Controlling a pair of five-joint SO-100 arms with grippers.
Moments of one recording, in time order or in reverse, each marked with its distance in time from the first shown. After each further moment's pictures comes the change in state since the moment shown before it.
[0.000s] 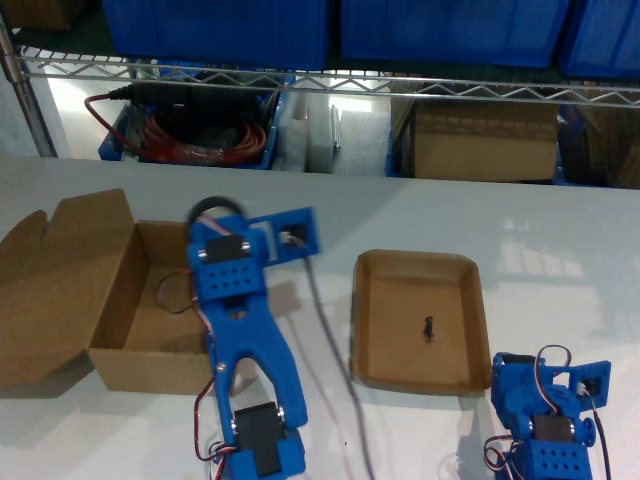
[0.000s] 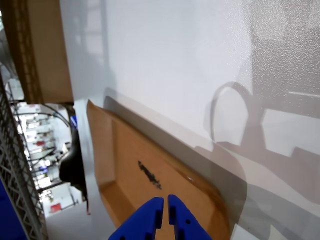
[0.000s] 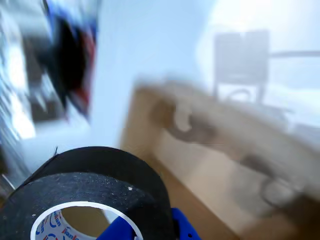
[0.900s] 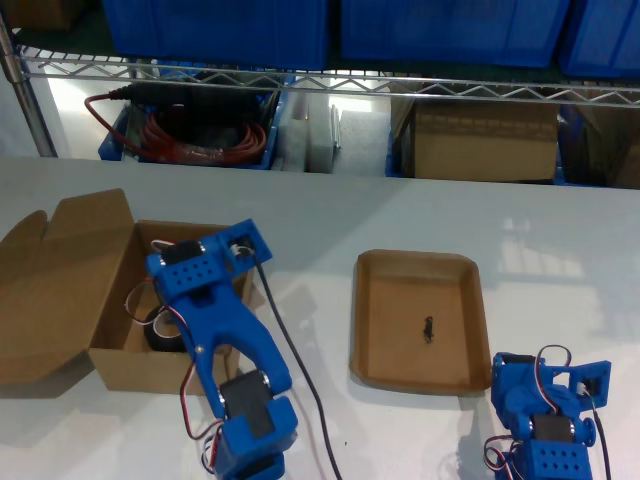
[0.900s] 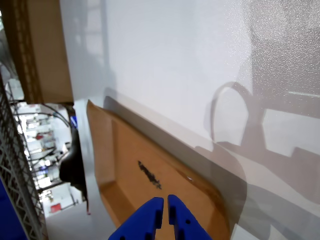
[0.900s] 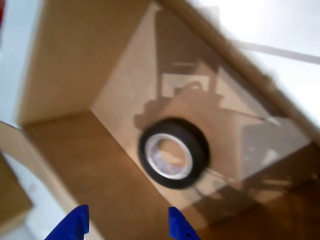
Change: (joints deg) arm 0 -7.3 -10.5 0.7 0.4 -5.4; arm 1 0.0 0.0 0.0 0.0 0.0
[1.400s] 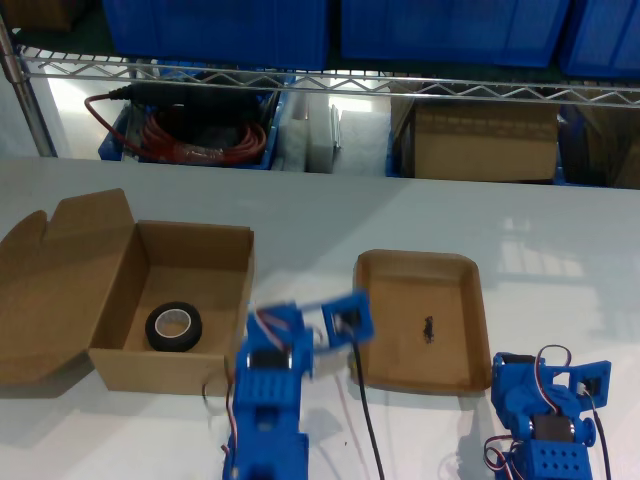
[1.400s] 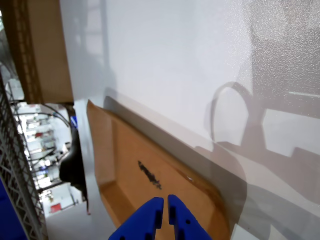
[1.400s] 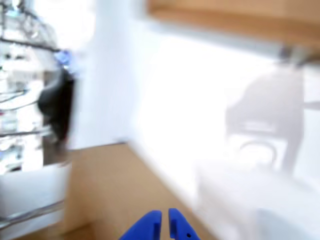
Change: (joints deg) arm 0 27.2 51.9 57.3 -21.9 -5.9; arm 1 0.0 0.0 0.0 0.0 0.0
